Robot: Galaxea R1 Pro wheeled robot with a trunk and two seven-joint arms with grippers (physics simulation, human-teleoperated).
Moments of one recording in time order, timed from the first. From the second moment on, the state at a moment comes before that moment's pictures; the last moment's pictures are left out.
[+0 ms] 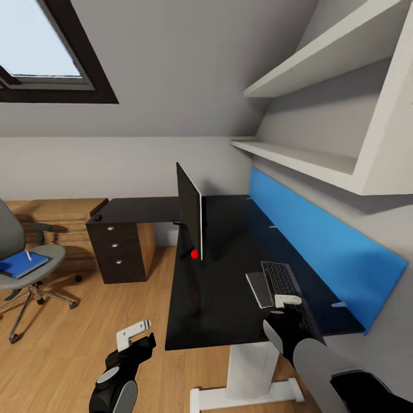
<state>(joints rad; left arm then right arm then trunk) -0.04 -0.11 -0.15 -1.57 0.39 0.51 0.60 -0.80 0.05 0.13 -0.22 -0.12 0.15 -0.51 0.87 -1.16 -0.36</state>
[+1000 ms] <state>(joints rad) -0.04 -0.11 -0.15 -1.57 0.39 0.51 0.60 -0.52 0.08 0.13 -1.00 -0.13 0.31 -0.51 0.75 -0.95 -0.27</state>
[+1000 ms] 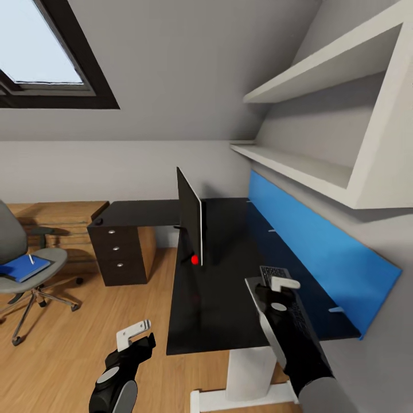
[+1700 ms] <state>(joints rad) -0.04 -0.11 -0.15 -1.57 0.39 0.51 0.61 -0.41 0.12 0.14 -1.25 -0.16 0.36 -0.51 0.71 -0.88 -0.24</state>
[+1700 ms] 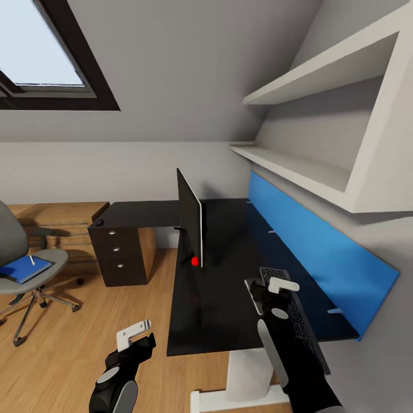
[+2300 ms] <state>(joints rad) -0.04 -0.11 -0.15 -1.57 0.39 0.51 0.61 -0.41 0.12 0.13 -1.27 -0.24 0.34 -0.51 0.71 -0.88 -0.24</state>
